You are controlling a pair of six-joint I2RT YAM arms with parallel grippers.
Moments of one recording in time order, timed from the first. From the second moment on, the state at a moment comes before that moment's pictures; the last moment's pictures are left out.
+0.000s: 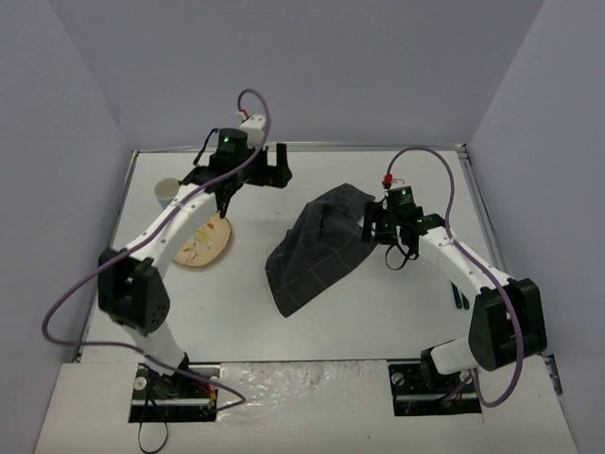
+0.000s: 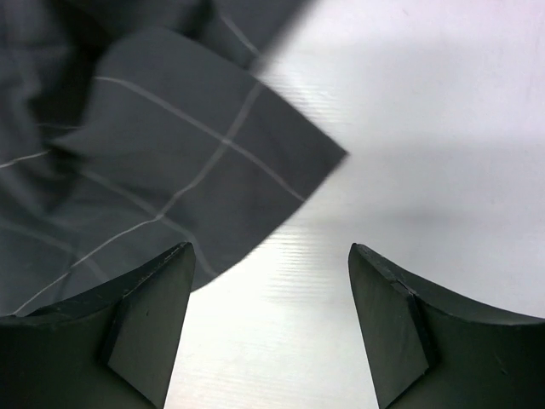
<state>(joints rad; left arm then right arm) -0.41 1.66 1.53 -0.34 0.17 -0.21 0.32 1.41 0.95 -0.41 0.04 0.31</state>
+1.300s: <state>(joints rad) -0.59 2.46 2.00 -0.19 0.05 -0.16 0.24 1.72 0.83 0.05 0.04 0.42</state>
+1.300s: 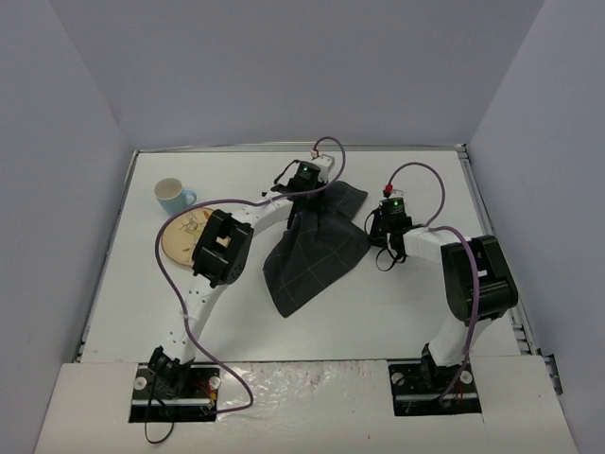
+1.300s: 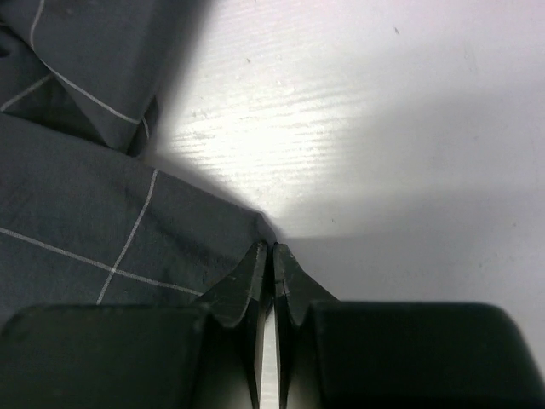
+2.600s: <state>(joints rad) -0.41 2.32 2.03 -0.37 0.33 0.03 0.21 1.37 0.68 -0.23 0.05 0.42</state>
